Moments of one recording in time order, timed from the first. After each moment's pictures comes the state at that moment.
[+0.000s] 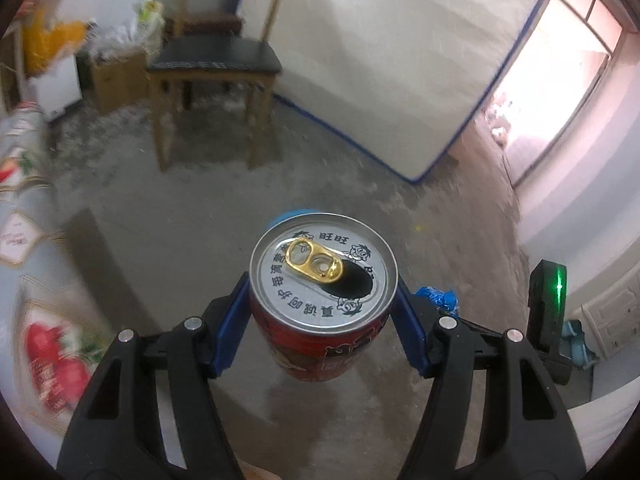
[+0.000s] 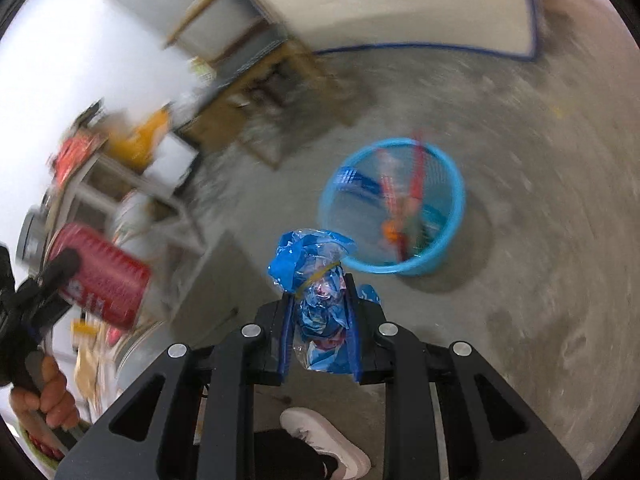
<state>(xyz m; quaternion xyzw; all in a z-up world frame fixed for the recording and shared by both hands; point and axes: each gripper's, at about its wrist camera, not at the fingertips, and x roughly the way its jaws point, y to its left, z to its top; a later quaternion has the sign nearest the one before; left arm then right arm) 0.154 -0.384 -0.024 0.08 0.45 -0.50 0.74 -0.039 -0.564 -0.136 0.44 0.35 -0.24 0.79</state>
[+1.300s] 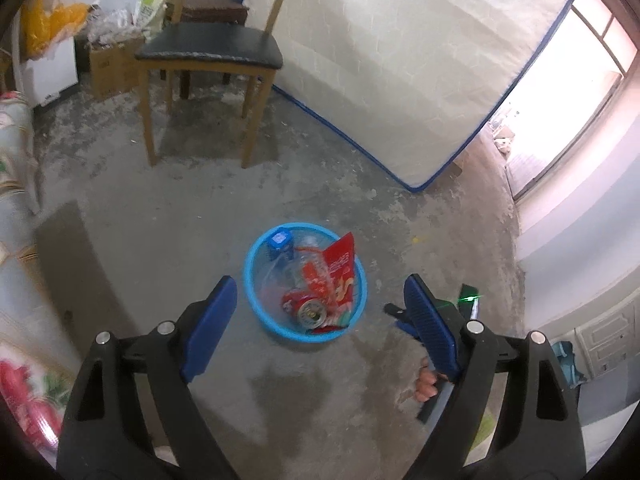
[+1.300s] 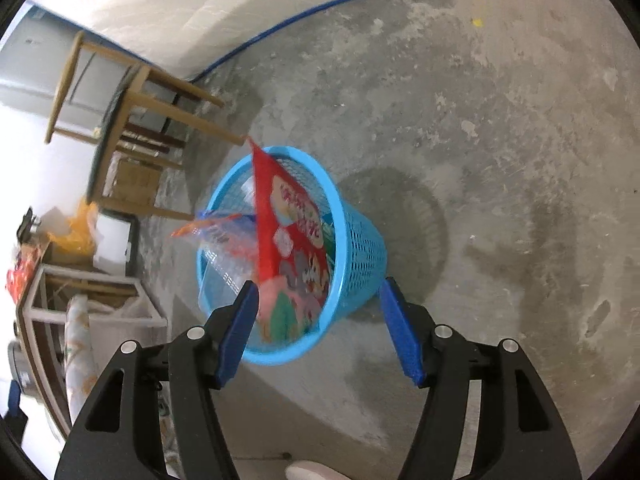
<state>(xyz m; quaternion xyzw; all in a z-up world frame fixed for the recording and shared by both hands) 0.184 -0.416 -0.022 0.06 0.46 -0.48 0.74 -0.054 -0.682 -0.287 0.55 0.32 -0.32 0.70</state>
